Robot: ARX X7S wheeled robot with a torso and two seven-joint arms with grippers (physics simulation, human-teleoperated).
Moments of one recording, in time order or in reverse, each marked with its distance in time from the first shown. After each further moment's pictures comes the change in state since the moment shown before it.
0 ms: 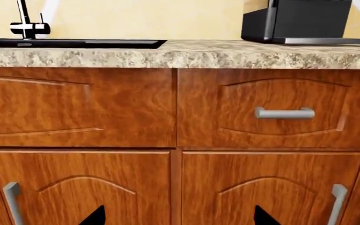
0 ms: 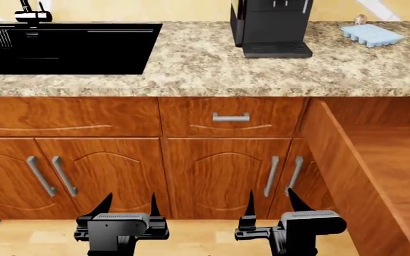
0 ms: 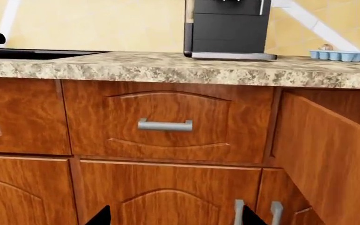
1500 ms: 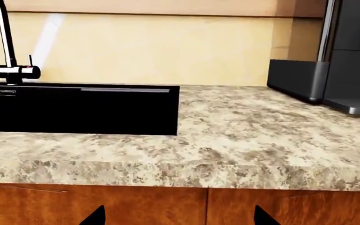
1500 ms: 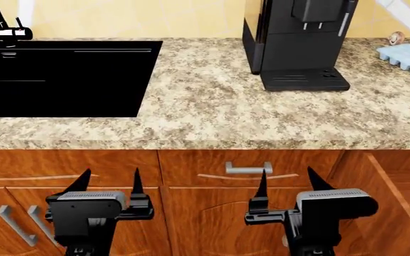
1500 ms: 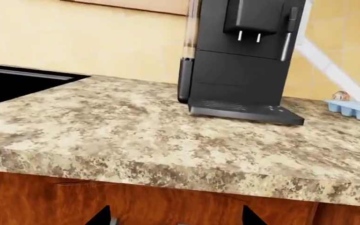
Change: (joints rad) left arm -0.001 -0.131 -0.031 0.419 -0.139 -0.289 -0.097; right arm 0.007 0.109 -0.008 -0.504 0.022 0.461 0.133
